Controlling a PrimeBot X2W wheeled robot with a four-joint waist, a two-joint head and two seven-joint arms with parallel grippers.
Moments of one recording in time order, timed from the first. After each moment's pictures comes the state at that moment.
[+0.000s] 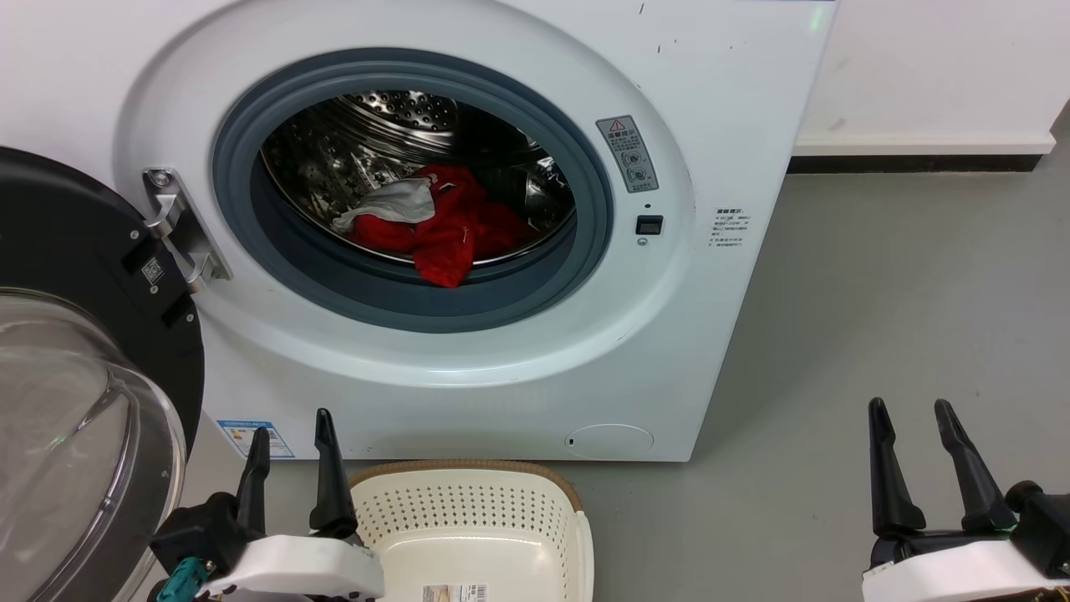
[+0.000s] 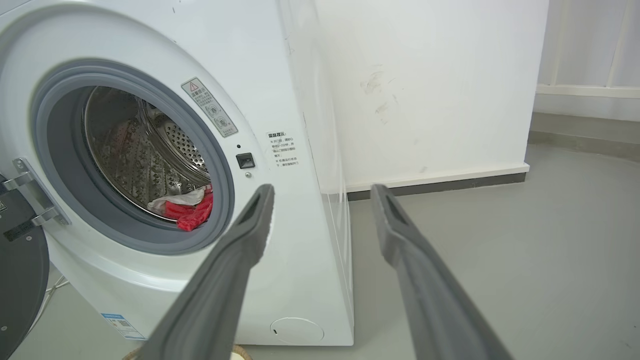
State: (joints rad) left arm 0.05 0.05 -0.05 0.03 -0.38 0.12 -0.20; right arm 0.09 -0.05 -0.06 -0.02 0.24 0.13 -0.19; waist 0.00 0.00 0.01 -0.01
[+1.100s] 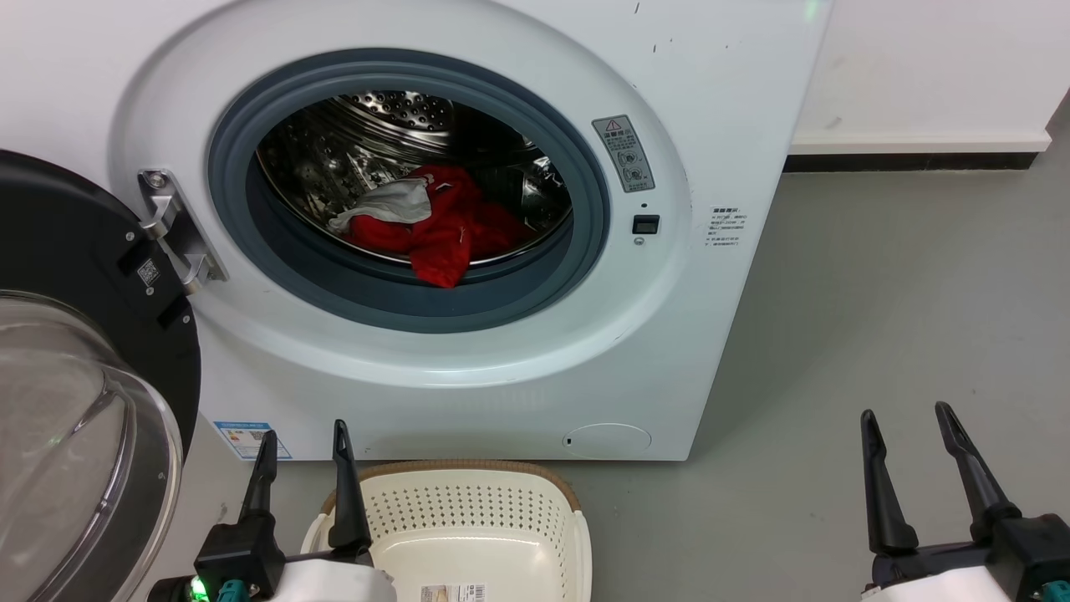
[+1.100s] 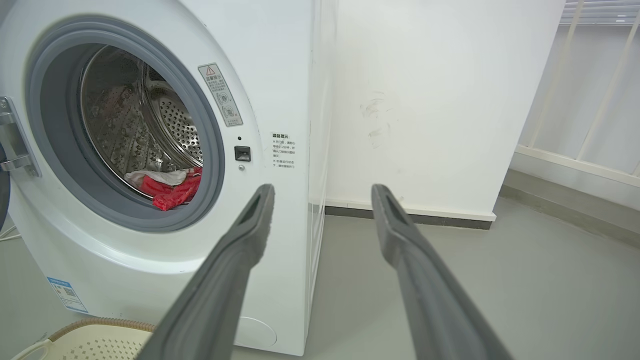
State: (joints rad) left arm 0.08 0.05 -0.08 0.03 -0.17 0.14 -0.26; right arm 0.13 -0.05 -0.06 -0.07 0.00 0.13 -0.26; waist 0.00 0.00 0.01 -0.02
